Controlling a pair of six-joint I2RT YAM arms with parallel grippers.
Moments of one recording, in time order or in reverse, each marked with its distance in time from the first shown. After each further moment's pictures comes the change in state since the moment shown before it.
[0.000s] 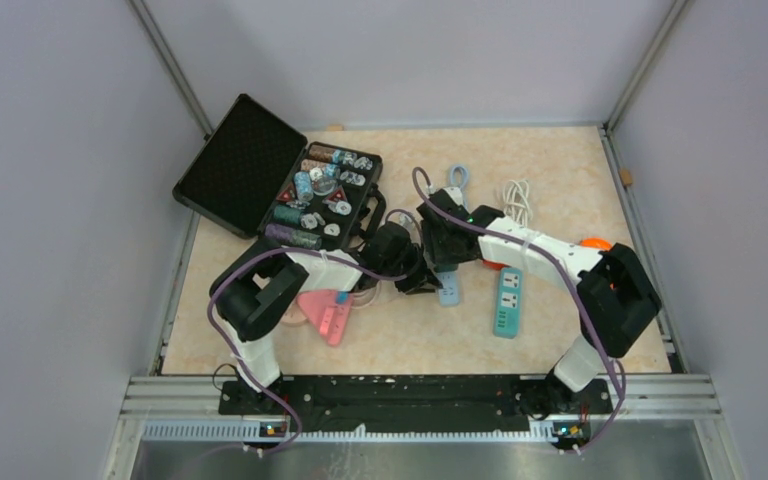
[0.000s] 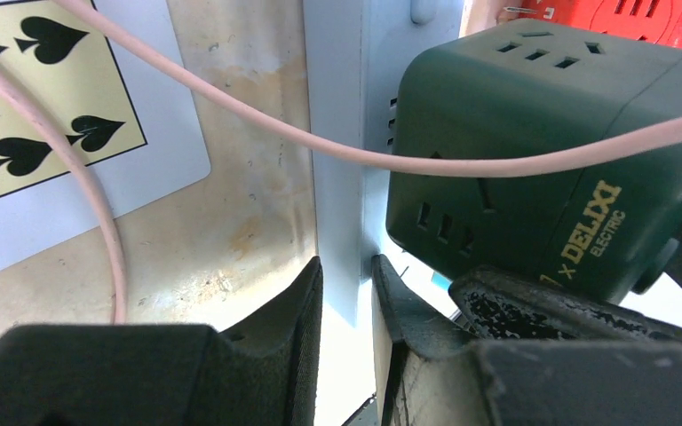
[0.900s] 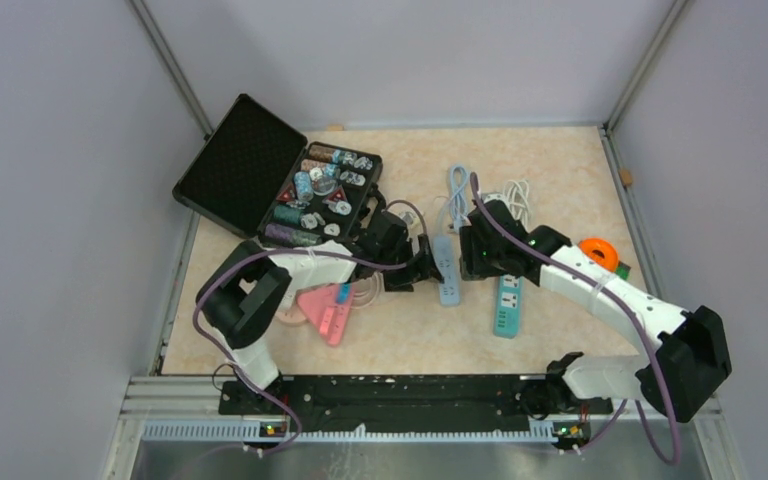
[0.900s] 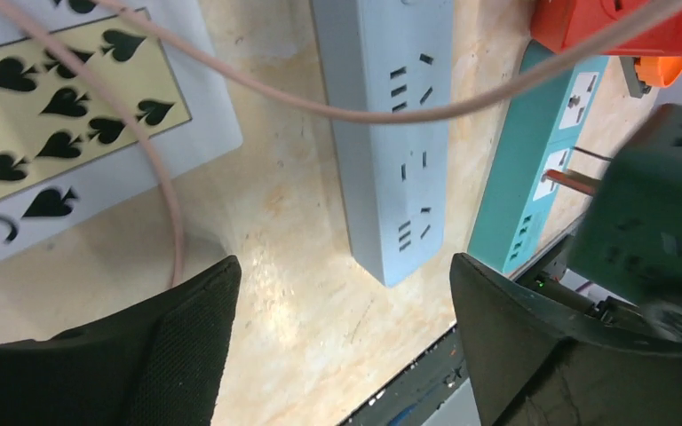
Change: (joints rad) left arm 0.019 -0.065 0.071 -0.192 0.004 0.162; right arm -0.082 -0.378 -0.188 -0.058 -0.035 -0.017
